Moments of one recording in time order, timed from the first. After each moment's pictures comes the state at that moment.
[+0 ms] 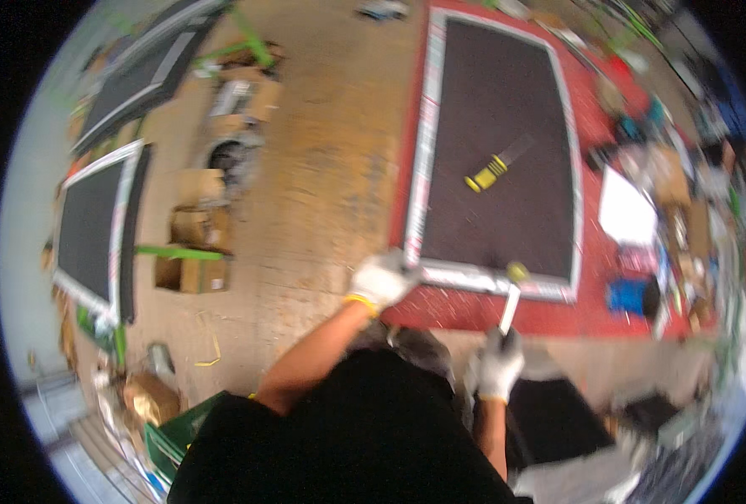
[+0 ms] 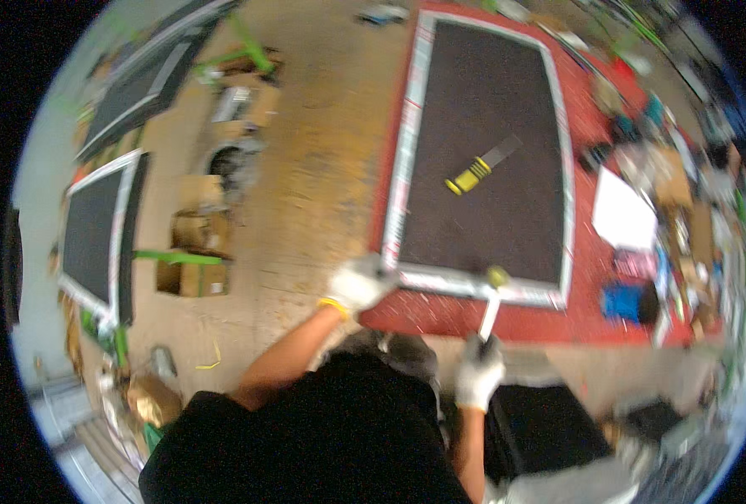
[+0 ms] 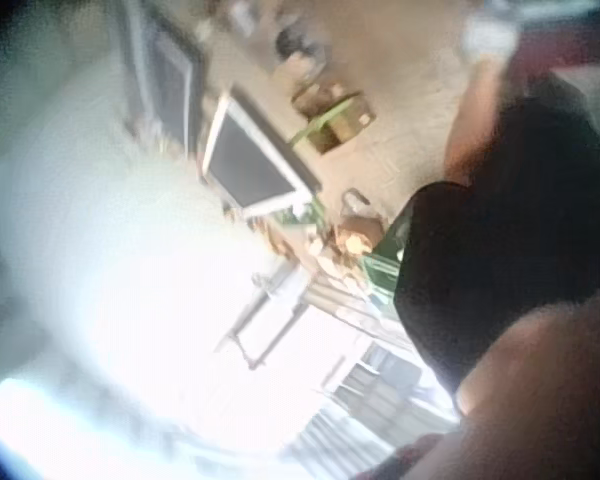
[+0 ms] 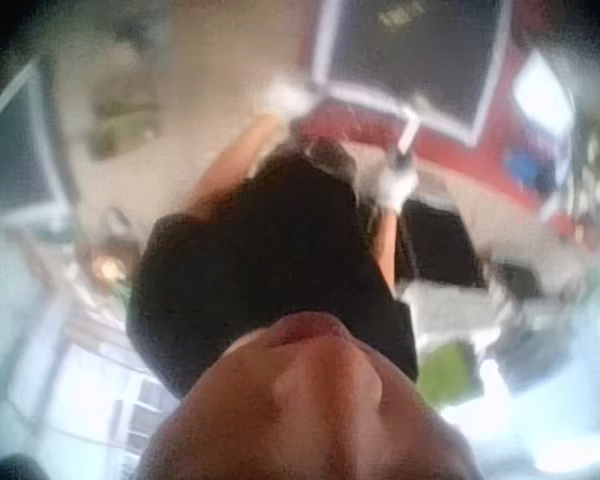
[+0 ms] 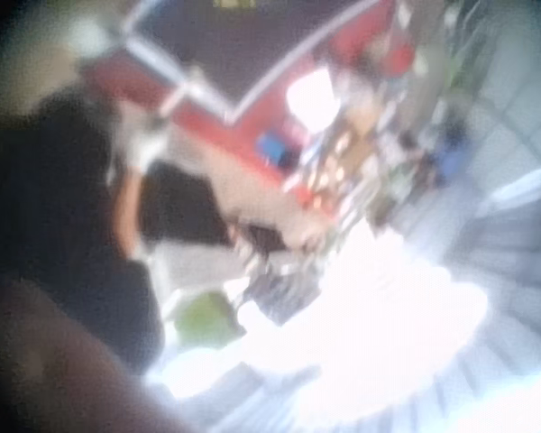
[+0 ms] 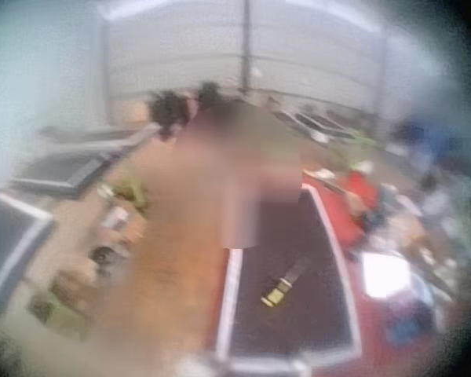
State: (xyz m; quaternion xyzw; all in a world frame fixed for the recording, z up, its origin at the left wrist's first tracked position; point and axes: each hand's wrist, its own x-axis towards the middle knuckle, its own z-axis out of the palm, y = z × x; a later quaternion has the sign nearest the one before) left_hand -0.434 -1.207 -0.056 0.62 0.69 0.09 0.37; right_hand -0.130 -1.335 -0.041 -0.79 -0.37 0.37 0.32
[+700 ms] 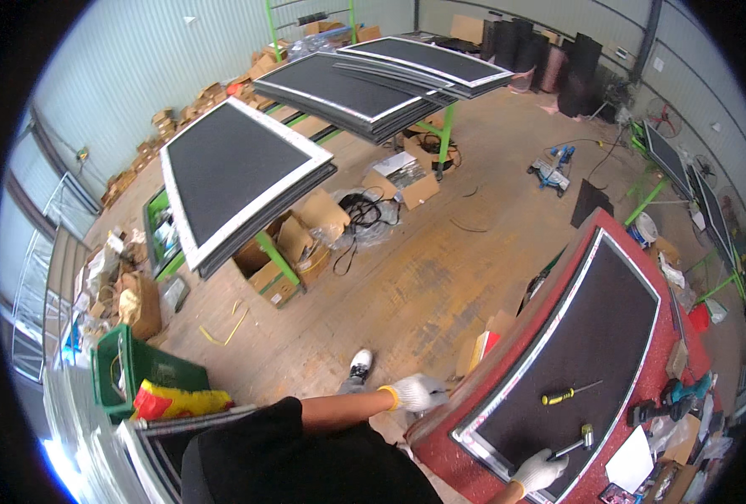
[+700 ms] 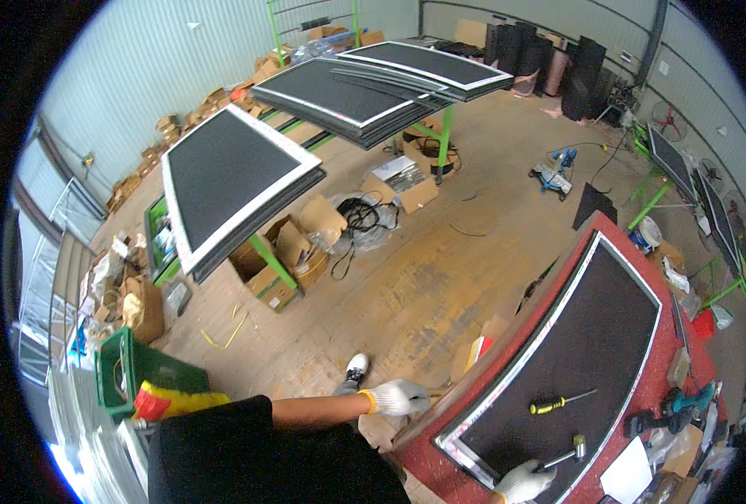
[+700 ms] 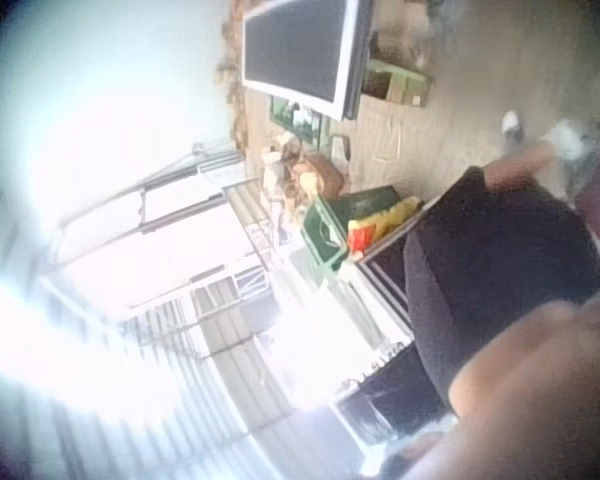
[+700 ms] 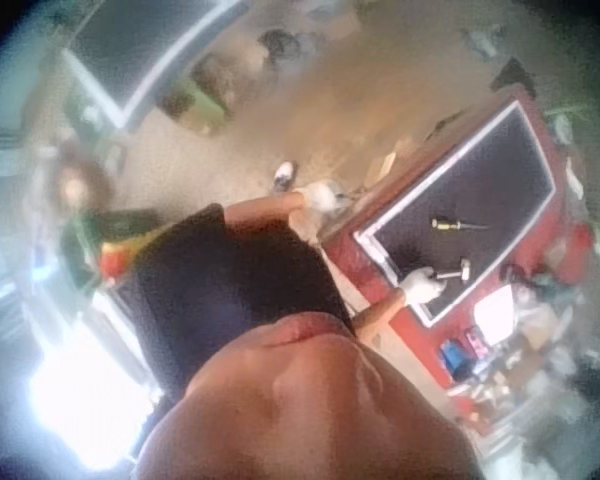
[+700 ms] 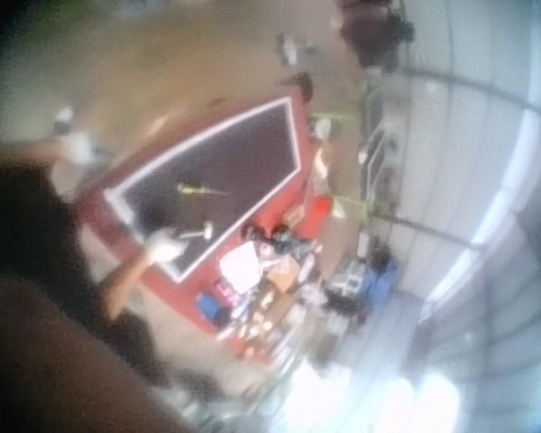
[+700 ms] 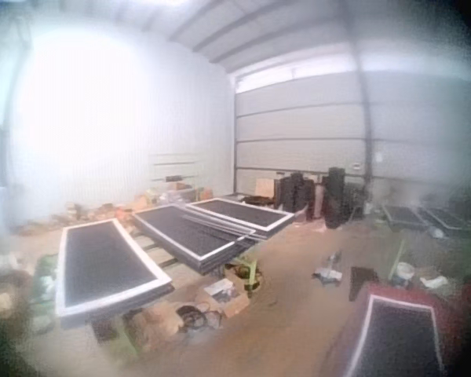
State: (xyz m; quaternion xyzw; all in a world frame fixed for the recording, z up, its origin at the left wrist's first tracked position) left_hand -0.547 -1.205 -0.084 0.56 0.66 0.20 0.46; right_hand -0.148 -1.121 -0.060 -0.83 -0.50 -0.02 0.25
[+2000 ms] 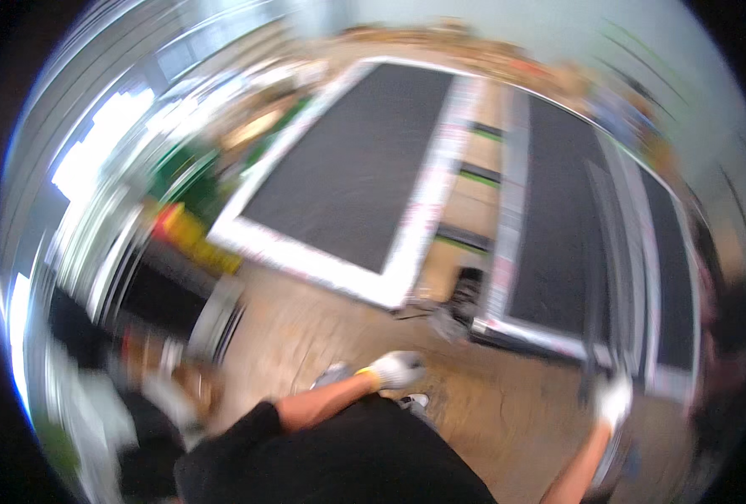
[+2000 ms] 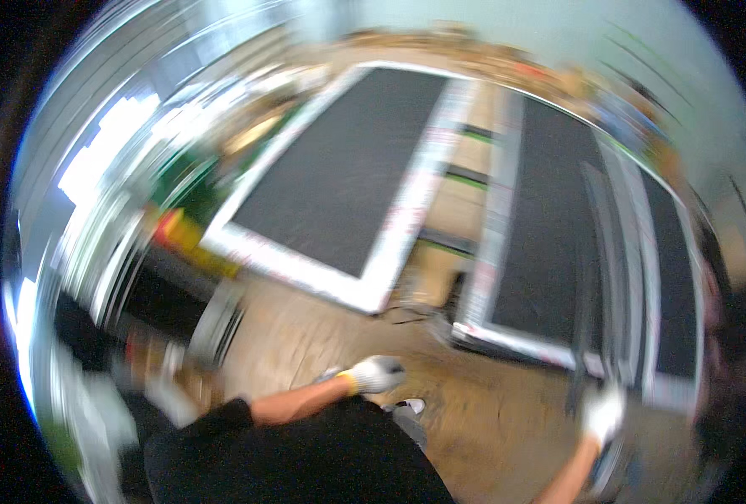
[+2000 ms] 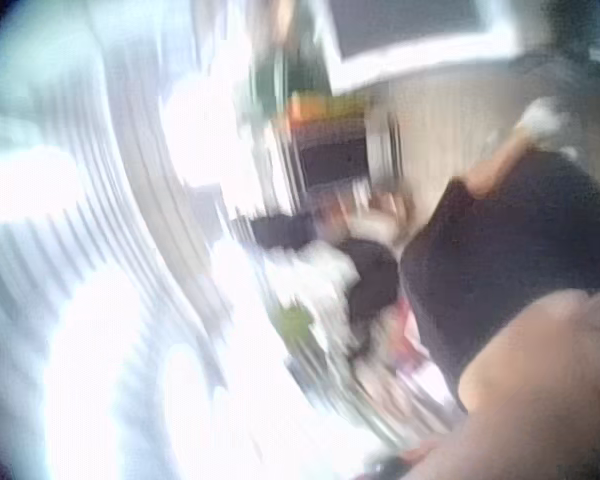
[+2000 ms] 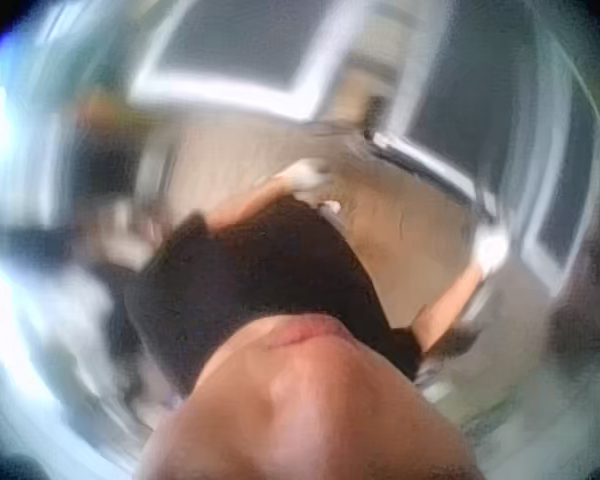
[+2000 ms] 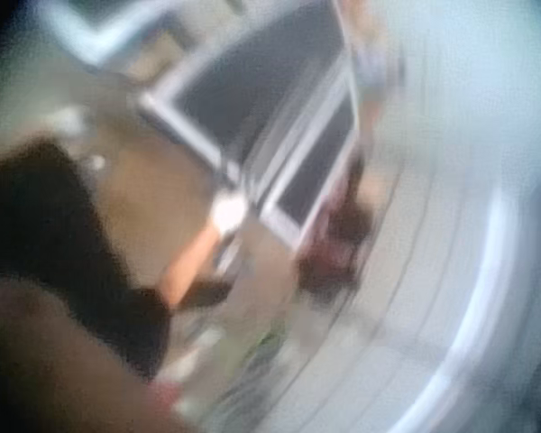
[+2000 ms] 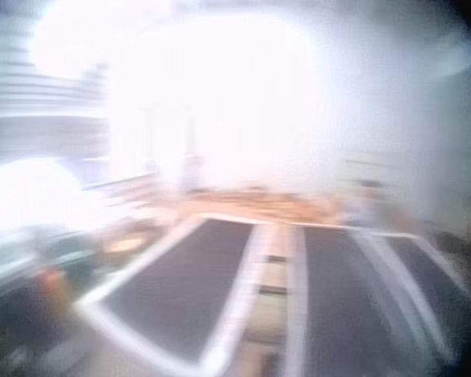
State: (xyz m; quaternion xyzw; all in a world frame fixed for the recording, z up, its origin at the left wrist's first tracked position) left_hand -1.012 -0.932 -0.070 -0.05 0.85 0.43 0.31; right_hand -1.118 -0.459 0.142 -0.21 -0.97 0.14 0.01
